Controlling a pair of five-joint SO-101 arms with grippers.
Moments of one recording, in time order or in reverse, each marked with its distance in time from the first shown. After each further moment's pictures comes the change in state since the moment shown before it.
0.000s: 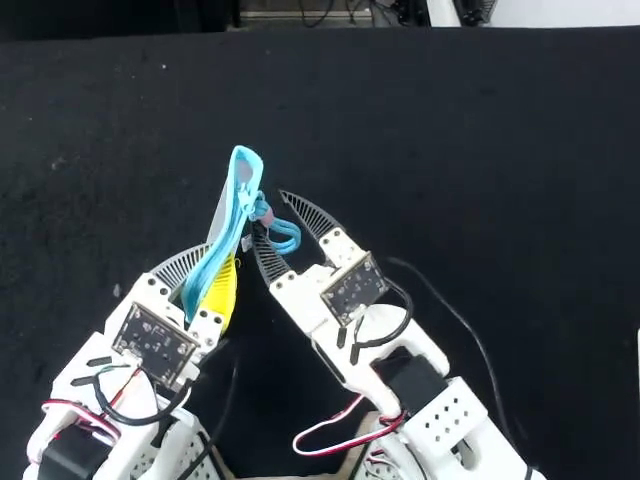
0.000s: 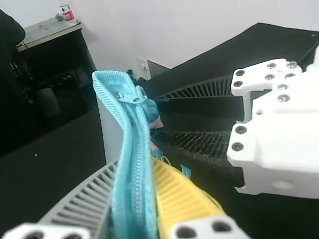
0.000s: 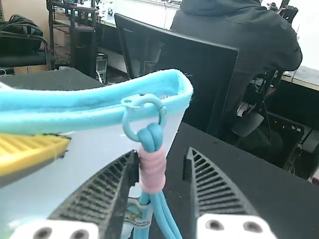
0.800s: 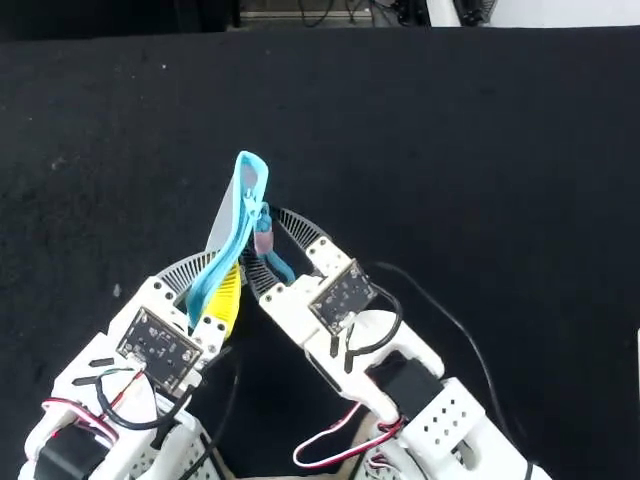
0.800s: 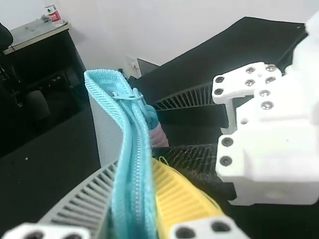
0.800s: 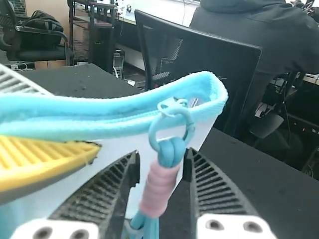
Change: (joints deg) left arm 4.2 0.0 0.0 1.6 -0.5; right arm -4.1 0.0 0.0 1.1 0.2
